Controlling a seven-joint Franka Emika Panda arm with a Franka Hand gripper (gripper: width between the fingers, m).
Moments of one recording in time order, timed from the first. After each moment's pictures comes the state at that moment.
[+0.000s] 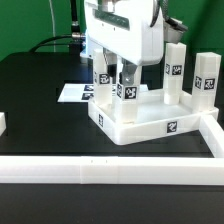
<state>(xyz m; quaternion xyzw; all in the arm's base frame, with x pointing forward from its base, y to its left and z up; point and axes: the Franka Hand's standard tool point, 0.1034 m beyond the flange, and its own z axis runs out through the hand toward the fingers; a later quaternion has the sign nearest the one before) 0.546 -0.013 0.104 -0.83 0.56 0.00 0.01</state>
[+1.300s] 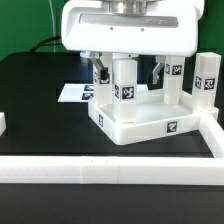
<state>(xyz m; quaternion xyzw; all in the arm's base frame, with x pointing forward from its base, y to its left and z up) 0.542 0.000 0.100 -1.00 0.08 -0.01 0.00</state>
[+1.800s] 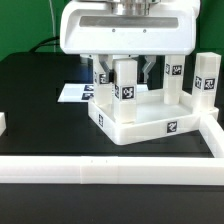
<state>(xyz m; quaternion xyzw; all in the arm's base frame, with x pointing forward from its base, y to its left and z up) 0.540 -0.002 0.099 -1.00 -0.01 -0.01 -0.01</state>
